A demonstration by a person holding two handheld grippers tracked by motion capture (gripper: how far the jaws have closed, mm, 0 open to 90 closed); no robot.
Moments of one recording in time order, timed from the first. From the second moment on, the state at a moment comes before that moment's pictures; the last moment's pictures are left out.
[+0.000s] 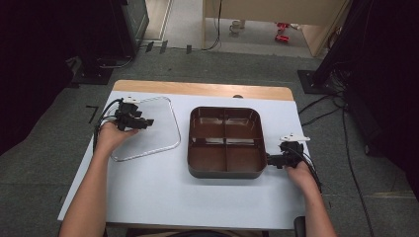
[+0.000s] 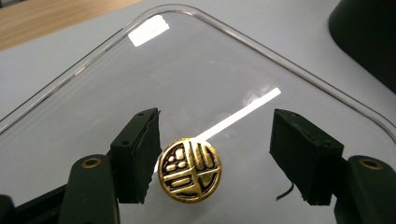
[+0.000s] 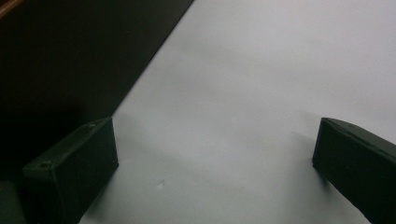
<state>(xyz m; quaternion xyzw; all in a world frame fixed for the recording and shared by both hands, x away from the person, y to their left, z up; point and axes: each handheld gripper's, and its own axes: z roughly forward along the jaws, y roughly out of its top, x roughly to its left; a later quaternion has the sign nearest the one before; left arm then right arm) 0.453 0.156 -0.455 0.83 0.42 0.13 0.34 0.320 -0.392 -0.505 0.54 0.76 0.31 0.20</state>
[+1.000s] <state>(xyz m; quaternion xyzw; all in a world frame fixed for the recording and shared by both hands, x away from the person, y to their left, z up) 0.449 0.162 -0.460 0.83 0.42 0.17 0.33 0.320 -0.392 -0.505 0.54 0.76 0.31 0.20</state>
